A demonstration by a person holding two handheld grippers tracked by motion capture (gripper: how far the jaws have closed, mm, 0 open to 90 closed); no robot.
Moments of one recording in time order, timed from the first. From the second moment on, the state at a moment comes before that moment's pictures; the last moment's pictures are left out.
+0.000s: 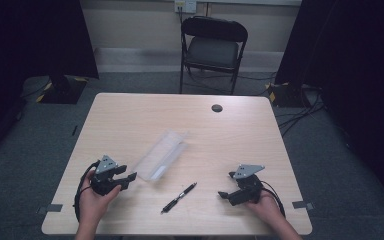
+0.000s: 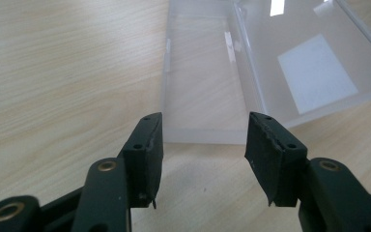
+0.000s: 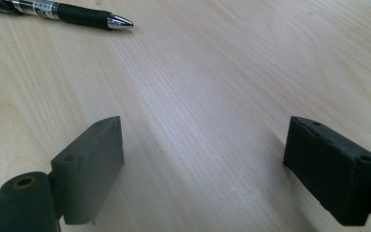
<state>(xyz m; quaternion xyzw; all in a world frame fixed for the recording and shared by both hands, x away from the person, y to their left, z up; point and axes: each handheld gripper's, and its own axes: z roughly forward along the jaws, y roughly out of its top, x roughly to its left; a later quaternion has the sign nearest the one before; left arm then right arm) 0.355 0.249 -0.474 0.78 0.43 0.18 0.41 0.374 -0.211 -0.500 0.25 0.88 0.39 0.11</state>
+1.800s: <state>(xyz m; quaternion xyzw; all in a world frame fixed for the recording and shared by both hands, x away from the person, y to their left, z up) 0.414 0.169 -0.492 0.77 0.50 0.13 0.38 0.374 -0.211 -0.500 0.25 0.88 0.38 0.11</state>
